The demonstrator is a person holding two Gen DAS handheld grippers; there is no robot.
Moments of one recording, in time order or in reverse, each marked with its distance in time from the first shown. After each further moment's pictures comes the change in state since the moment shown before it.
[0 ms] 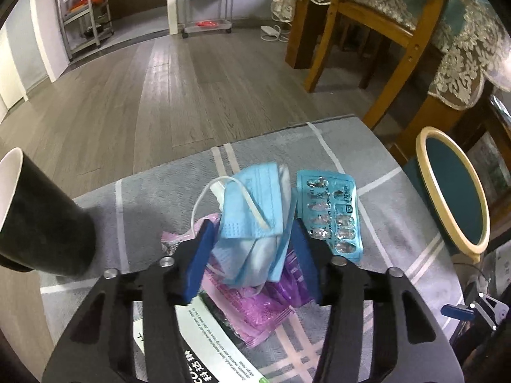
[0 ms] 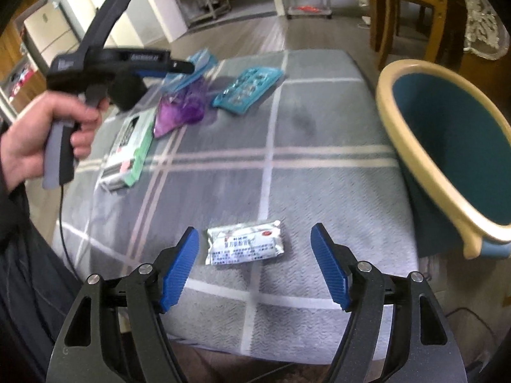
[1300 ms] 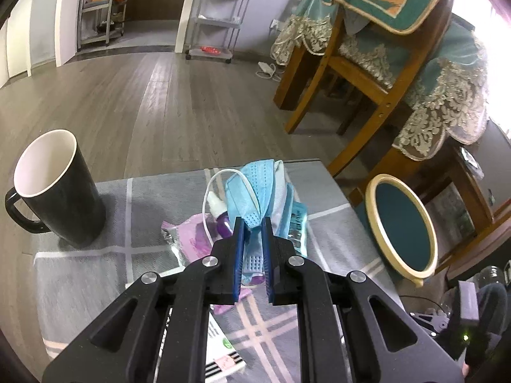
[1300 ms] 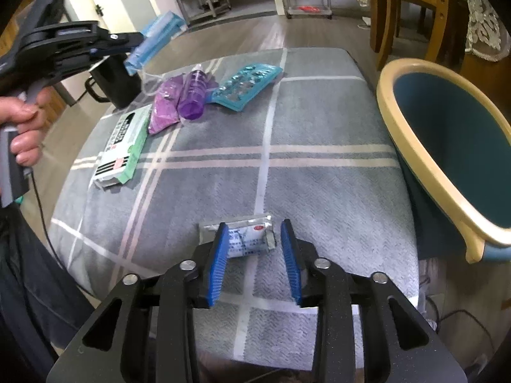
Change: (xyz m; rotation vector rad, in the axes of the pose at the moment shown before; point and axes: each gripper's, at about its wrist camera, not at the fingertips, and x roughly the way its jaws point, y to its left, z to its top) left arm -0.082 0.010 -0.018 -0.157 -0.162 -0.138; right arm 0.007 0.000 0.002 0.005 -0.002 -0.007
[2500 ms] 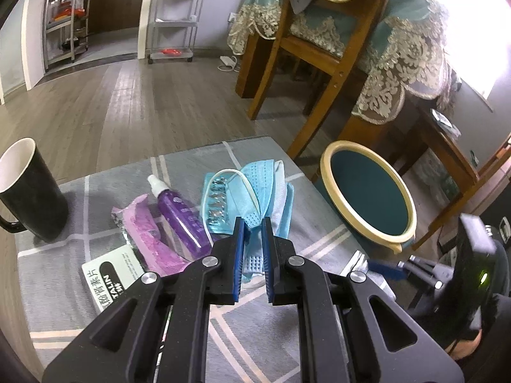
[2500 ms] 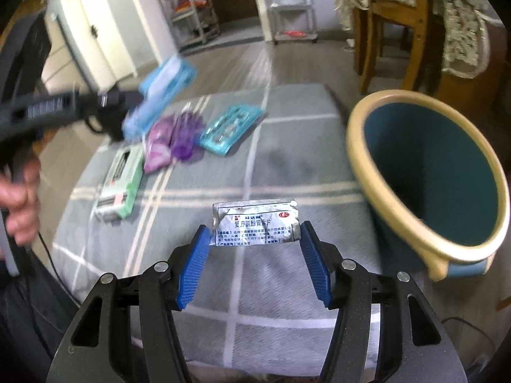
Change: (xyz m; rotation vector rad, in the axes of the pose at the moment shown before) left arm -0.002 -0.064 -0.032 0.145 0.037 -0.080; right arm -0.036 -0.014 0.015 0.035 -0.141 -0.046
